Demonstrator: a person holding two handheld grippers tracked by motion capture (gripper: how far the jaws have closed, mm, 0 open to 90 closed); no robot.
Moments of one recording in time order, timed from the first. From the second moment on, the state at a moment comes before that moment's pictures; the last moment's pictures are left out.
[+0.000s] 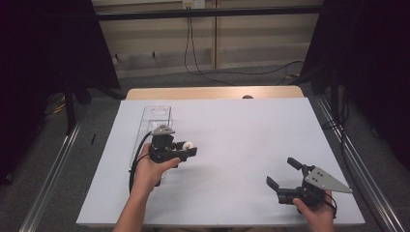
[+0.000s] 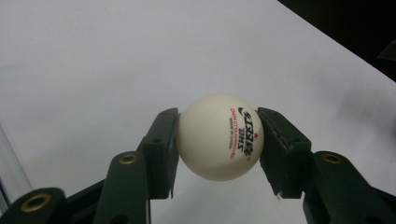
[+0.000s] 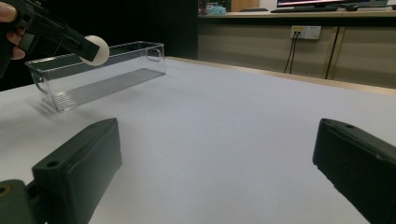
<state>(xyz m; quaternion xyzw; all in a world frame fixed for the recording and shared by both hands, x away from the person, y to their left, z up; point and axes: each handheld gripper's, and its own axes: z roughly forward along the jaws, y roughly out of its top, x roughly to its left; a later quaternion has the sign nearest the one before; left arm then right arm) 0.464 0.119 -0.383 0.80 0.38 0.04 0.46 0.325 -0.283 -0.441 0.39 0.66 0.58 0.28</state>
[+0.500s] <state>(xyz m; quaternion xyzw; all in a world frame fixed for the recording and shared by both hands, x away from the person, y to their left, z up) 0.466 0.124 -0.383 0.80 0.38 0.05 0.46 0.325 -0.283 -0.441 0.39 0.66 0.57 0.28</state>
